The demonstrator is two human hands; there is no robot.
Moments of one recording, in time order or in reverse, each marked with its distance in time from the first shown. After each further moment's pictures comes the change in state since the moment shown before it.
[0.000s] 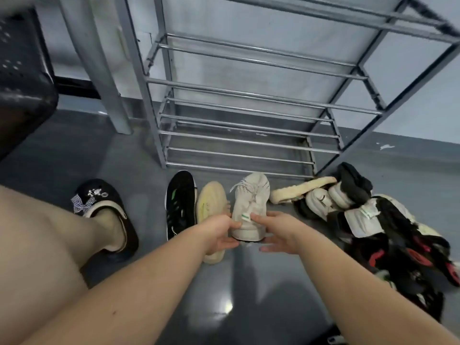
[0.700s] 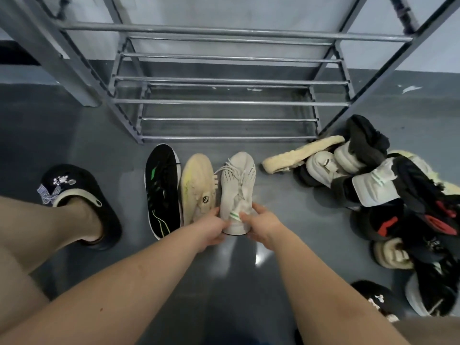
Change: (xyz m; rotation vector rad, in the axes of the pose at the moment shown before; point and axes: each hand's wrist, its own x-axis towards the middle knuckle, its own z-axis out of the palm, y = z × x) left_hand 0.067 -0.039 0.017 0.347 0.116 -0.080; right_hand 0.081 0.056 0.002 0.146 0.052 0.007
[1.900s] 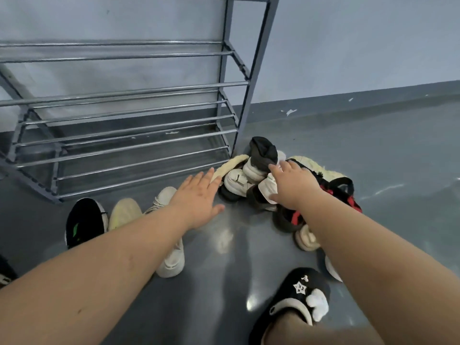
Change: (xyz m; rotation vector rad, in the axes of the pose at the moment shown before) left_hand -0.065 0.117 0.103 1.611 0.276 0.904; right_hand -0.109 -0.038 -0.219 -1.424 0.646 -0.288
